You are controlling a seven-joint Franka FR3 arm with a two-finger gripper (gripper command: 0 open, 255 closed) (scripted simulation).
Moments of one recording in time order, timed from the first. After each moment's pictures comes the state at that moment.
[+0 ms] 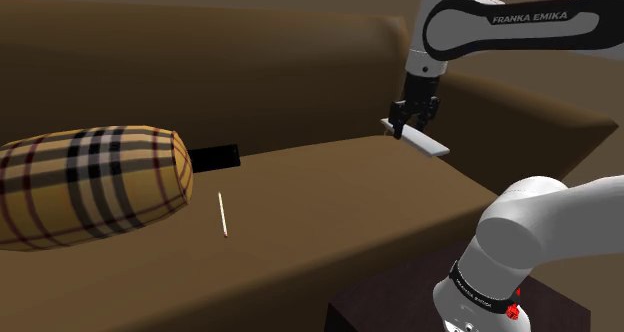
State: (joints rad) arm -0.13 -0.80 -0.08 -2.52 -0.08 1.70 0.21
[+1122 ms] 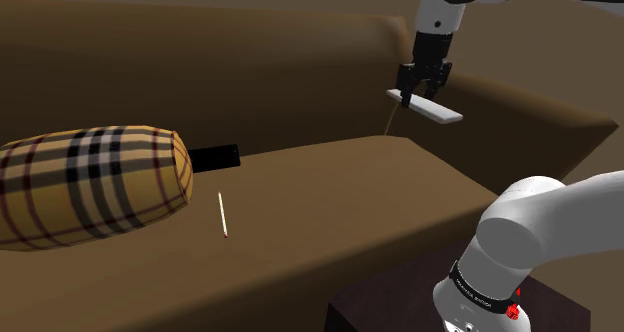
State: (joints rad) arm -0.13 -0.75 -0.07 -2.26 -0.07 1.50 0.20
